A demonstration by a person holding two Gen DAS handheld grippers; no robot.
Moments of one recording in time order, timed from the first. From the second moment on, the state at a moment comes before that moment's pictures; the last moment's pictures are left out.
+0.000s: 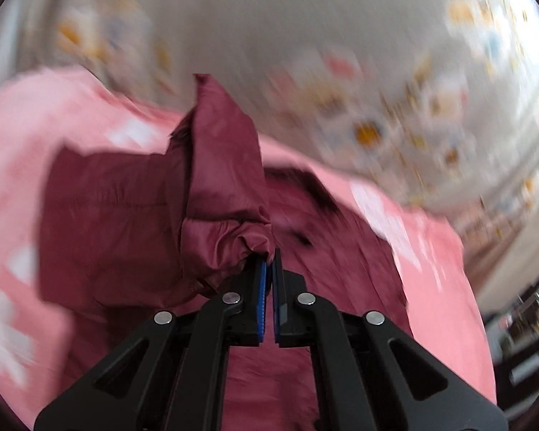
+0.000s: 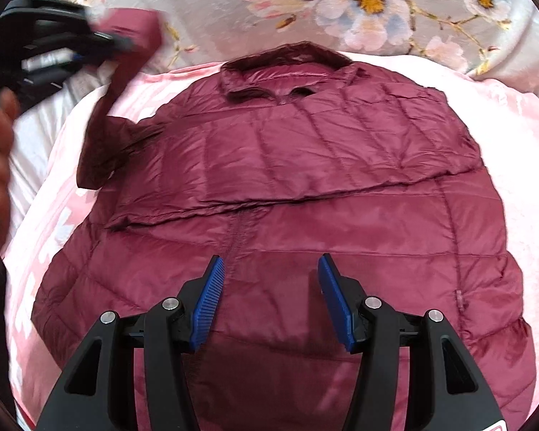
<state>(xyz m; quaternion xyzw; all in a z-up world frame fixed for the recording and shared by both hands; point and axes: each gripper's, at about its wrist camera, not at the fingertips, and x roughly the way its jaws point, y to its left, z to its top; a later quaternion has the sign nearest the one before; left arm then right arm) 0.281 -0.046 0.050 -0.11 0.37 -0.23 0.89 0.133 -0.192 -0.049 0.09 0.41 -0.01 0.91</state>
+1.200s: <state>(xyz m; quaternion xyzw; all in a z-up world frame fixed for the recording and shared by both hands) 0.307 0.125 -0.044 -0.43 0.40 -0.11 0.81 0.237 -0.290 0.068 0.17 0.31 -0.03 0.94</state>
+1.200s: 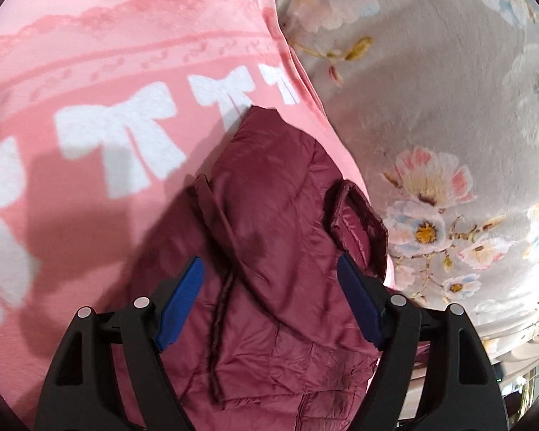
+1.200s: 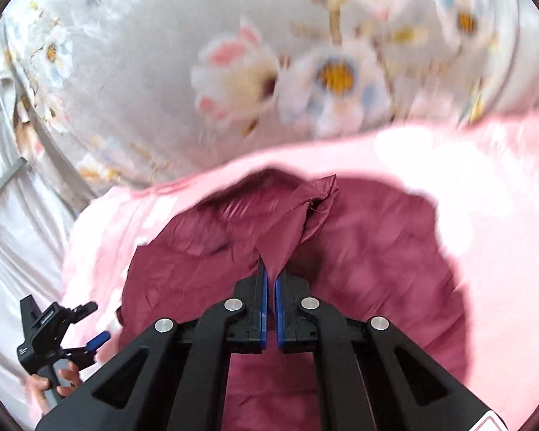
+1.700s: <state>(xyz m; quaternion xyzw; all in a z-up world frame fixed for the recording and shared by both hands) 0.359 0.128 -0.058 -0.32 0.42 0.00 0.85 0.228 -0.320 0.036 0.17 0.33 -0.03 0.93</state>
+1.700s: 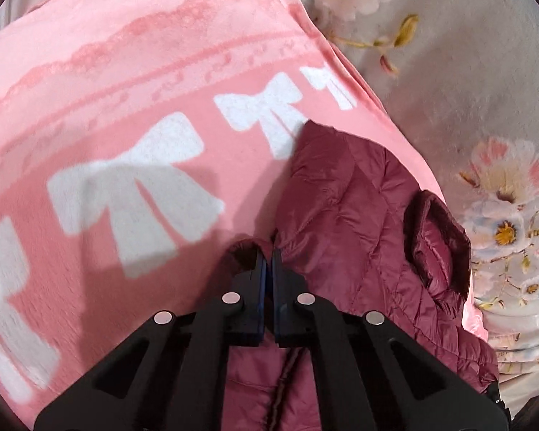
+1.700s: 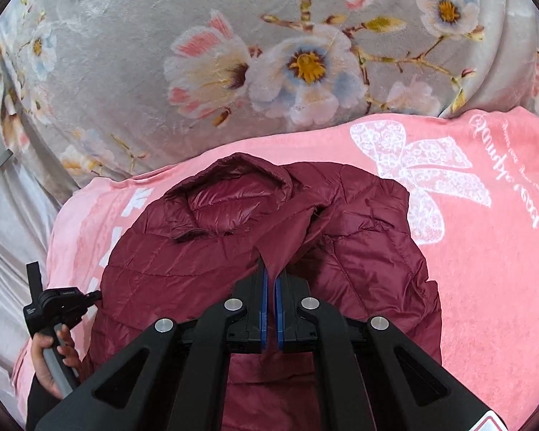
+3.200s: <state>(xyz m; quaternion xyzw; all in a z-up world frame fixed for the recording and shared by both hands) 0.353 -0.028 -0.054 -0.07 0.44 -0.05 0.89 0.263 -0.269 -0.046 0.07 0.43 -0.06 0.90</state>
